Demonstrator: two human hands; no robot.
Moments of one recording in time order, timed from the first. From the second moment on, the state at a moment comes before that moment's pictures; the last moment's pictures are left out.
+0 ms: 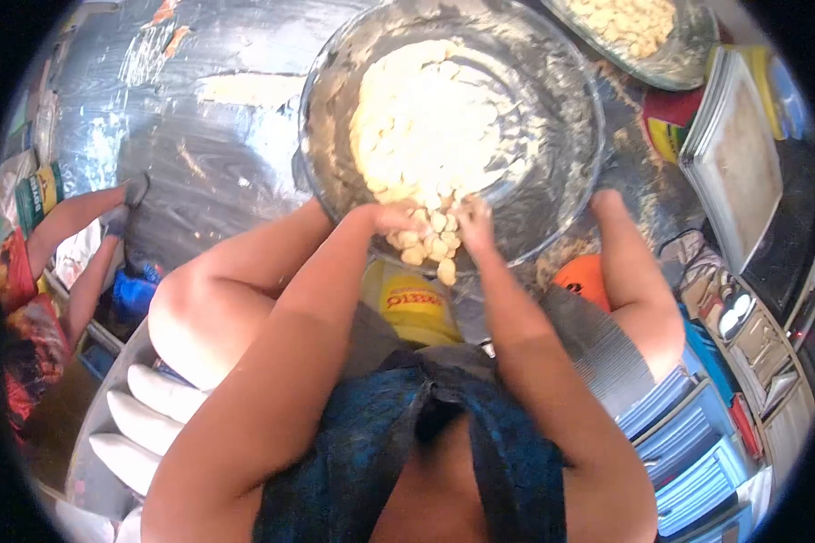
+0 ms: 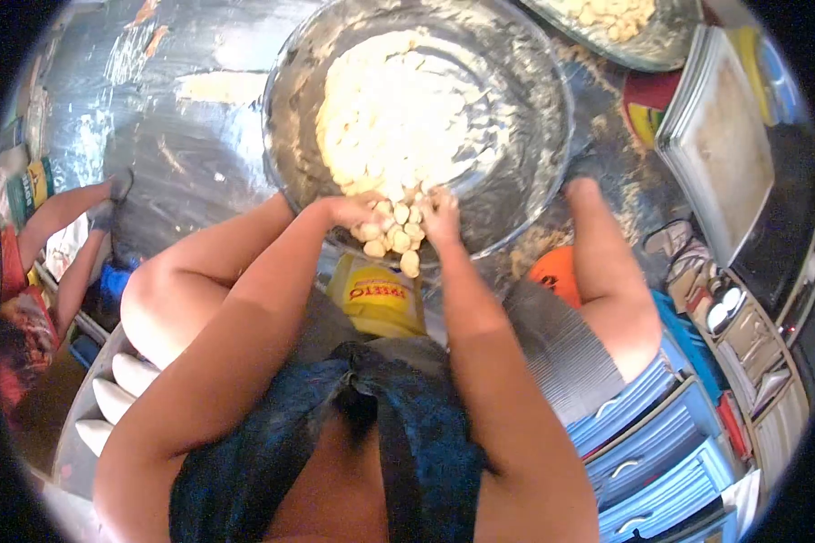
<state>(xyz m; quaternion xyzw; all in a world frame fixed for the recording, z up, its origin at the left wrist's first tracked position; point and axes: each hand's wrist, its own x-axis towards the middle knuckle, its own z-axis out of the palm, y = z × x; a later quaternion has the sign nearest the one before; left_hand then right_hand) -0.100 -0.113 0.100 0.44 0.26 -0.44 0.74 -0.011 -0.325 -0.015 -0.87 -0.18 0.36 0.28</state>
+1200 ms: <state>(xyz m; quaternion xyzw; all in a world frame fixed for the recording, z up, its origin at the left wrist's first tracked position) -0.013 0.021 0.097 0.58 0.51 0.15 0.61 0.235 -0.218 0.071 -0.64 0.10 0.53 0.55</state>
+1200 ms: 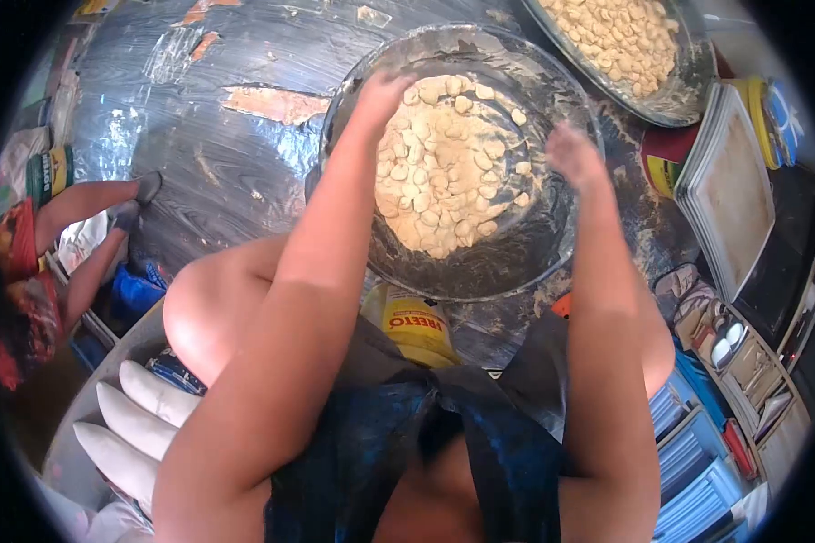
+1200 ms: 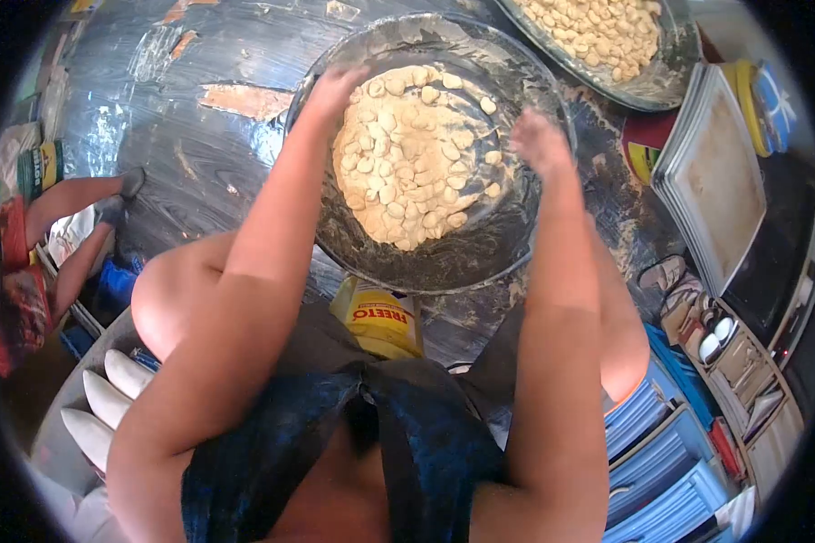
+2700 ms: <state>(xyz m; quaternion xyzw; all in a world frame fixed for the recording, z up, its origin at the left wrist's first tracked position) -0.105 -0.150 0.039 0.82 0.38 -0.33 0.29 0.025 -0.274 0.026 -0.68 -0.25 0.64 0.26</state>
